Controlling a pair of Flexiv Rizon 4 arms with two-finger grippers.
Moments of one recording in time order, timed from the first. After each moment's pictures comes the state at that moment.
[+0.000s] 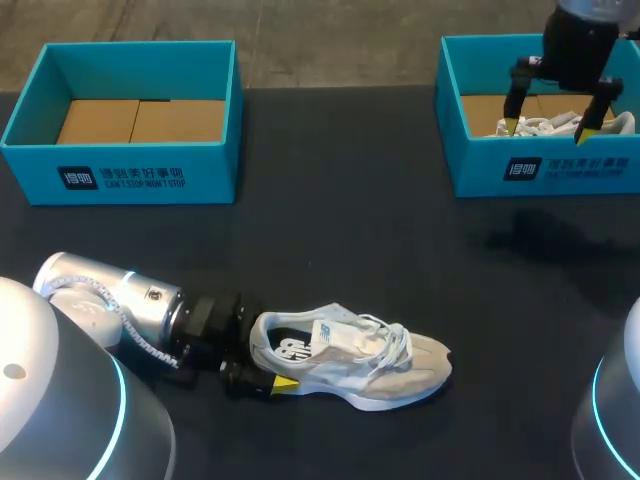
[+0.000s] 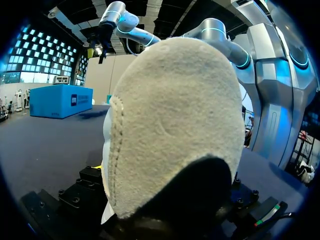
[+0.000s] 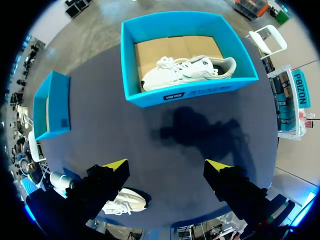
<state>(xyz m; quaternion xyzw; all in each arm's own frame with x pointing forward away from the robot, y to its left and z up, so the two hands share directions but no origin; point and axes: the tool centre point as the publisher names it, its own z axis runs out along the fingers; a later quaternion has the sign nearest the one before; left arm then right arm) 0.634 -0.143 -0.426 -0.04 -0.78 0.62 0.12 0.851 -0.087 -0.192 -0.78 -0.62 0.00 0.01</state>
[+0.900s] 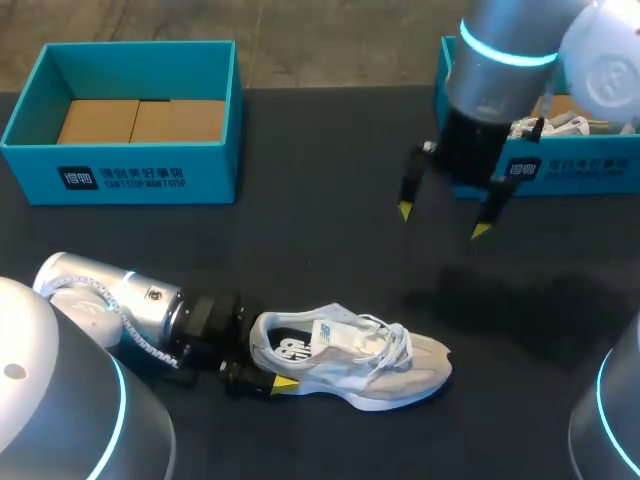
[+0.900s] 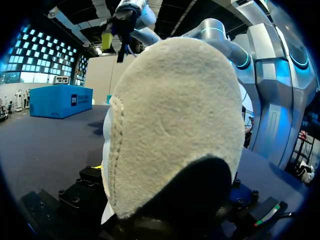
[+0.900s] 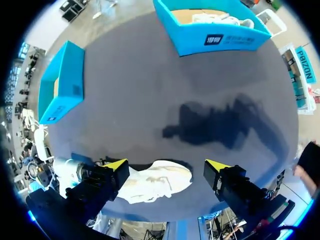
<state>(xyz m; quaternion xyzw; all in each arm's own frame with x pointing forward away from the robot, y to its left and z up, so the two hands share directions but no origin) 0.634 -0.143 -0.426 -0.04 -0.78 0.62 0.12 0.730 0.074 -0.239 -0.80 -0.59 -0.02 0.05</state>
